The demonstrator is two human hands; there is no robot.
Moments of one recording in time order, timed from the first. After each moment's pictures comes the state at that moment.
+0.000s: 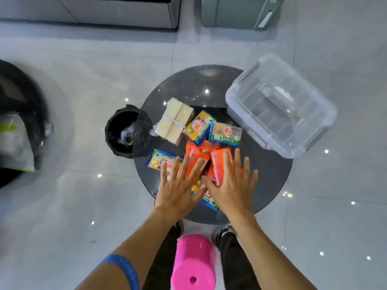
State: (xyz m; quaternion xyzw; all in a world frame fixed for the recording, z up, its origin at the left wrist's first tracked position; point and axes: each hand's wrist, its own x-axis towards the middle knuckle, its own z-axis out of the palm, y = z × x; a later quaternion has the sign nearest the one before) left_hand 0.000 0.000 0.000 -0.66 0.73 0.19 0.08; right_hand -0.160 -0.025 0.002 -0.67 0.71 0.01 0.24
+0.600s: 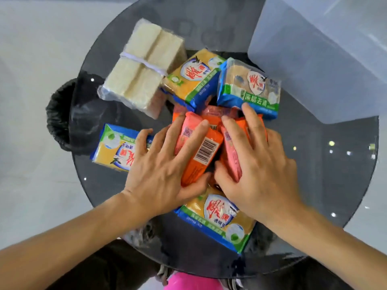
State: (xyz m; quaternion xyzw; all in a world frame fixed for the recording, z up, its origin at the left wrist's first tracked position) left_hand 0.013 -0.034 -0.142 -0.58 0.81 0.08 -0.07; right_hand -0.176 -0.047 -0.134 -0.79 0.60 -0.10 0.10
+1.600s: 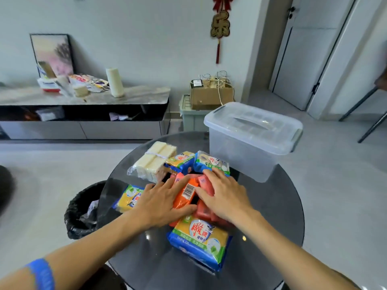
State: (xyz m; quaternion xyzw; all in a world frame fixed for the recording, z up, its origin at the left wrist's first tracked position) left_hand 0.014 -0.029 -0.127 -0.59 0.81 0.03 -0.03; right_hand -0.186 -0.048 -0.127 -0.77 0.62 -0.13 0.08
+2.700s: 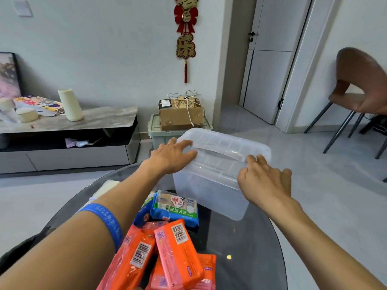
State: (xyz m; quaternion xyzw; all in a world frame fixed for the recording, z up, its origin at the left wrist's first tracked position) left_hand -0.109 -0.250 -0.038 -0.60 0.79 0.08 -0.09; right_hand -0.327 -0.136 -0.044 -0.60 0.79 -0.10 -0.06
